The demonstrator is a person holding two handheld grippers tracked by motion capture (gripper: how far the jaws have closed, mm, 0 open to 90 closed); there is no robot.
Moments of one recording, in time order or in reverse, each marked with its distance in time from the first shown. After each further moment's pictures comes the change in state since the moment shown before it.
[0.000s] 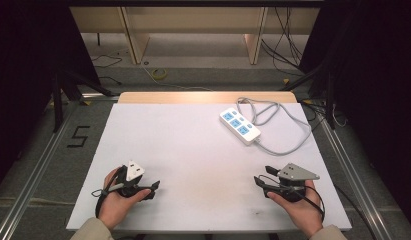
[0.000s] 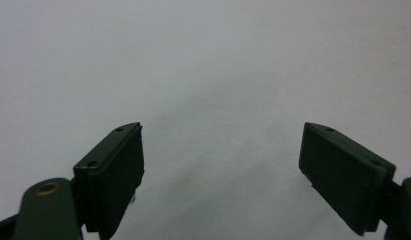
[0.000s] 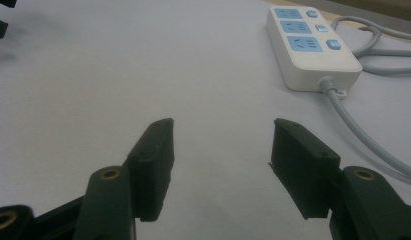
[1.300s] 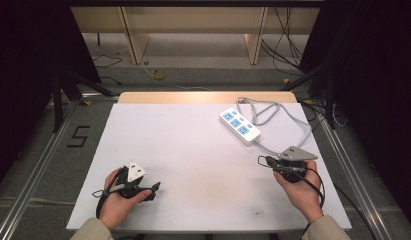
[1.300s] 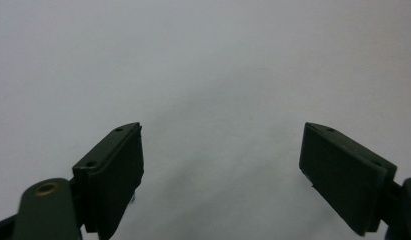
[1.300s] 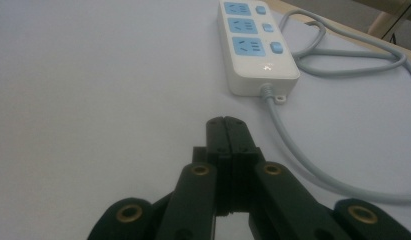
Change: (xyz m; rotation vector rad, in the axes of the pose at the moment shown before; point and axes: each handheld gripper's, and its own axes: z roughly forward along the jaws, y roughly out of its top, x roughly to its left) left arm -0.003 -0.001 0.001 0.013 -0.004 0.012; right arm -0.025 0.036 0.007 0.105 -0.130 -0.017
